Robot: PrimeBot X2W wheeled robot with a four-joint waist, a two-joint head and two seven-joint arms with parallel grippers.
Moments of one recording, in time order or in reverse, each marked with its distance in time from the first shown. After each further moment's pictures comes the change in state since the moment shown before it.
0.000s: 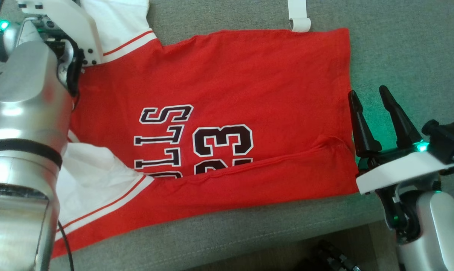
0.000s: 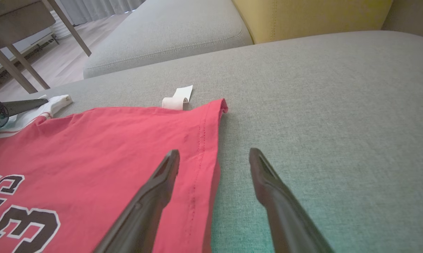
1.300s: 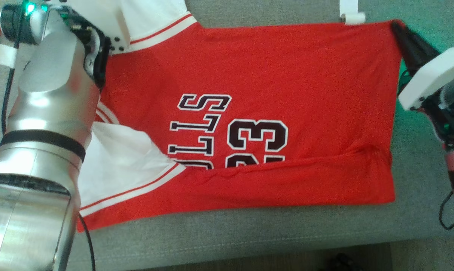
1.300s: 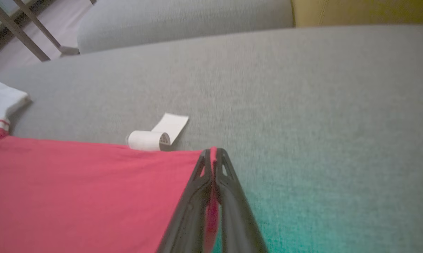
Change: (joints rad) left arm -0.040 -0.080 -0.030 0.018 -0.046 -0.010 -0.195; right arm -0.464 -0.270 0.119 0.381 0.252 0.001 0.262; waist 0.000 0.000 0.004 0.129
